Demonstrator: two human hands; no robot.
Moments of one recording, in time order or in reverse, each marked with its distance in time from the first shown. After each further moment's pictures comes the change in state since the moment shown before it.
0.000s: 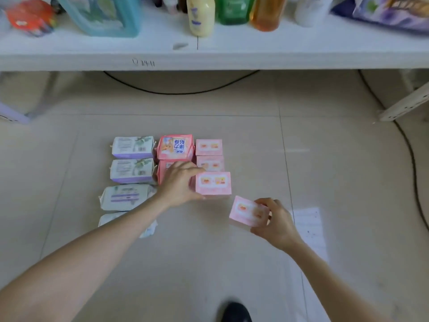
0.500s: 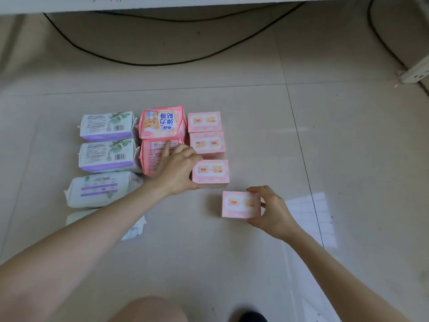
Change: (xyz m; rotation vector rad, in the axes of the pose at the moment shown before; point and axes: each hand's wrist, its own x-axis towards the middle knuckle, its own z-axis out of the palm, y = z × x) left_hand 0.034 -0.069 0.081 0.400 -0.059 0.160; right_hand 0.058 0.069 0.084 0.048 0.010 -0.141
